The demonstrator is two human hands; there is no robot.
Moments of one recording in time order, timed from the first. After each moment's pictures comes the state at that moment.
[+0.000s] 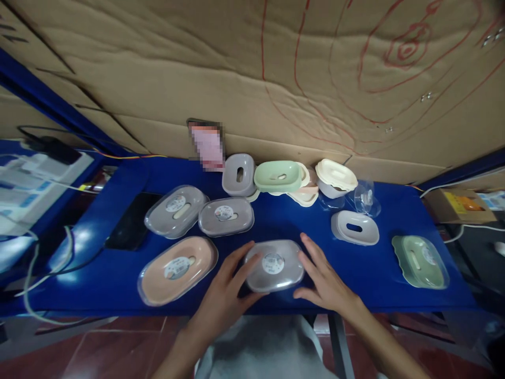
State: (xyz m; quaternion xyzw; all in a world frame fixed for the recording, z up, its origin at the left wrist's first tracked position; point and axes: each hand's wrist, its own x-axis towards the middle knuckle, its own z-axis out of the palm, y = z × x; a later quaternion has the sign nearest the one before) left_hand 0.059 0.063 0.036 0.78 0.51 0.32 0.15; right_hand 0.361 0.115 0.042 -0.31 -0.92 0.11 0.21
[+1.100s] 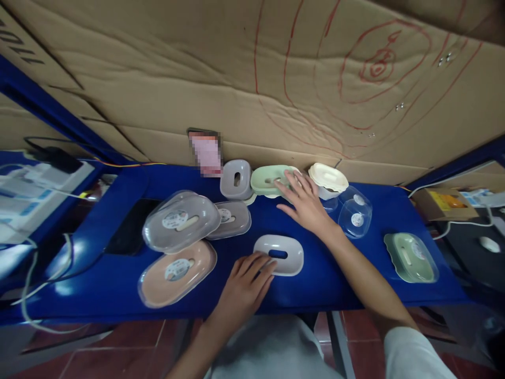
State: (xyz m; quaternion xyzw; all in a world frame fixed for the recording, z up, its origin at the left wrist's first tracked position) left_hand 0.097 0.072 0.030 0.84 0.46 0.28 0.06; right_hand 0.317 0.262 0.091 -0.38 -0.90 -0.02 0.21
